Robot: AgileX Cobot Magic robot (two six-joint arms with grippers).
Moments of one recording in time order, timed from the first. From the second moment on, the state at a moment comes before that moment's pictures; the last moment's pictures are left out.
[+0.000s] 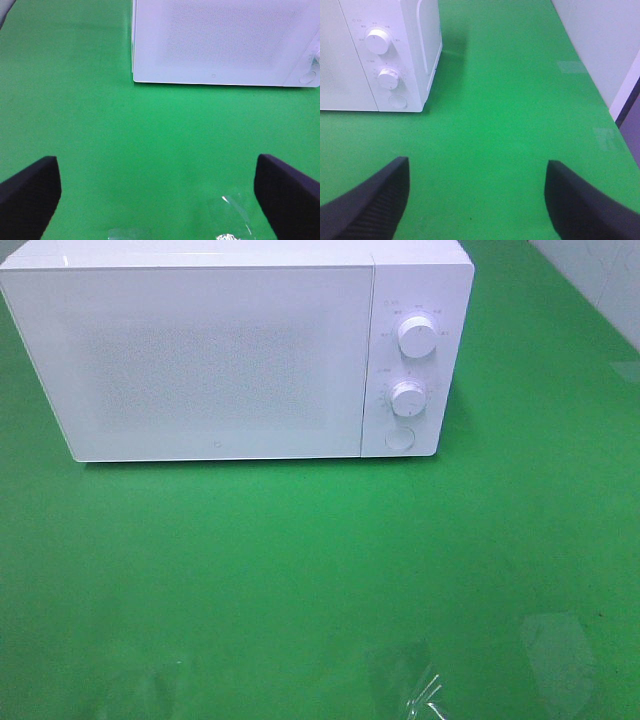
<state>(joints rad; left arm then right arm) 0.05 0.00 -0.52 -0.20 1.07 0.08 0.06 0.17 -0.54 -0.08 0.78 0.08</state>
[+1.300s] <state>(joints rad) 0.05 0.00 -0.52 -0.20 1.07 0.08 0.06 0.76 -0.29 -0.08 -0.20 0.21</state>
